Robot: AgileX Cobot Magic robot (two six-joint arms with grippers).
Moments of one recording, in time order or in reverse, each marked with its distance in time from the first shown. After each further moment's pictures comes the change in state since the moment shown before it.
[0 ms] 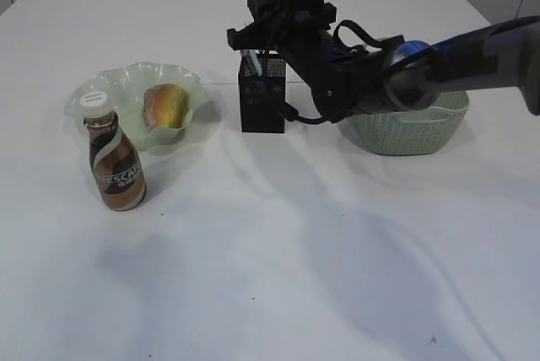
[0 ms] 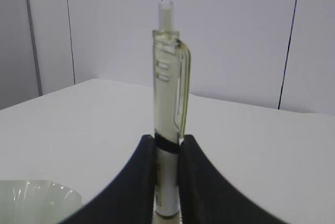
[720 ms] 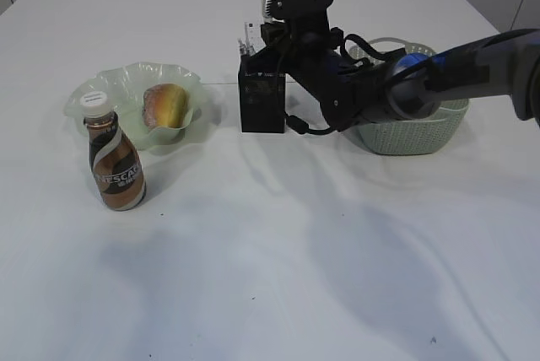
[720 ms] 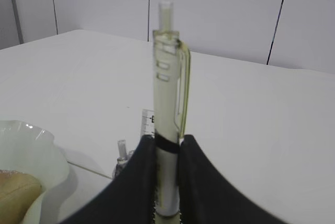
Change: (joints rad) left arm 0.000 0.000 0.000 0.000 -0.026 0.000; right arm -0.033 0.045 -0.012 0.016 0.103 -0.045
